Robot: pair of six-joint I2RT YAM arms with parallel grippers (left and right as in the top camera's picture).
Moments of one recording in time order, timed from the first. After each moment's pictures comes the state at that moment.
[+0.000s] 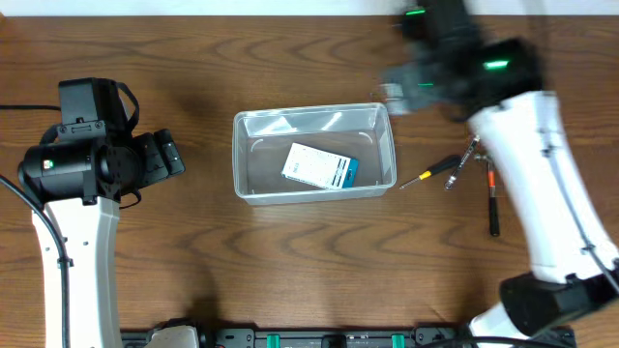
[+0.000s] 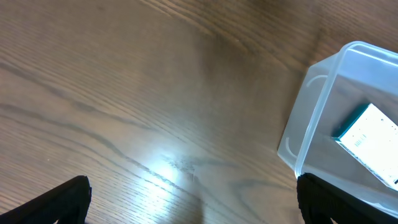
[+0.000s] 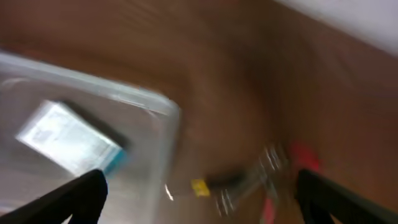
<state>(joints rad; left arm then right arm) 0.13 1.30 1.45 -1.31 -0.09 -0.25 0.29 1.74 1.98 -1.32 0.18 0.06</state>
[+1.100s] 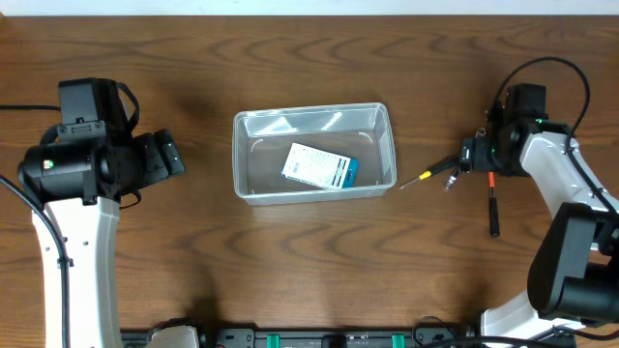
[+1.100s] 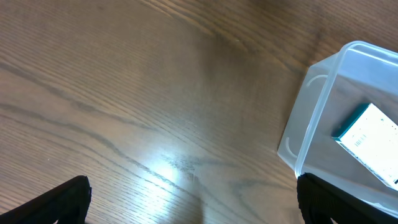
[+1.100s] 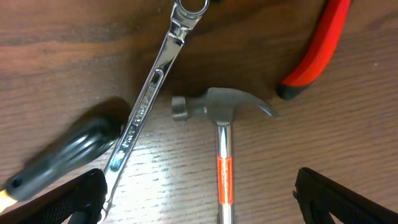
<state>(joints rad) 0.13 1.30 1.45 -1.31 -0.09 -0.25 -0.15 1.76 1.12 -0.66 0.08 -0.03</state>
